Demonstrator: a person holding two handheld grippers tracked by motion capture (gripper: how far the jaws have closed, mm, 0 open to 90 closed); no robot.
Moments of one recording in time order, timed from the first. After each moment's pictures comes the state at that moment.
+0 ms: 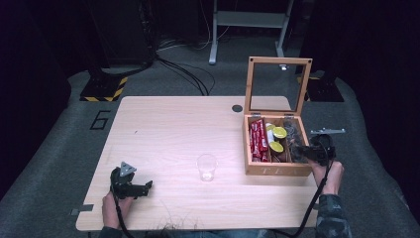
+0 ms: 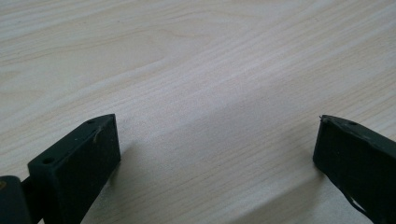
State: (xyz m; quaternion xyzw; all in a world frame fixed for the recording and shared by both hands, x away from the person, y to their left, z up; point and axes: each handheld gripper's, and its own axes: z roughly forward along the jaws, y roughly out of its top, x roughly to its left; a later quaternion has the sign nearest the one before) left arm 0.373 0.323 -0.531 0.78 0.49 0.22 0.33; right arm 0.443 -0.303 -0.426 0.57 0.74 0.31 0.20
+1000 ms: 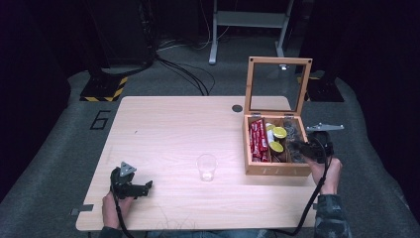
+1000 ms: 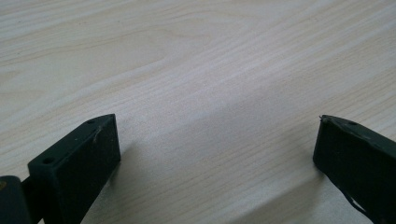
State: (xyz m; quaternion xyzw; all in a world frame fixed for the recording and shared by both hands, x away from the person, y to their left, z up) left arm 0.373 0.323 -0.532 0.77 0.50 0.22 0.33; right arm 0.430 -0.277 -0.393 0.52 0.76 0.34 0.21
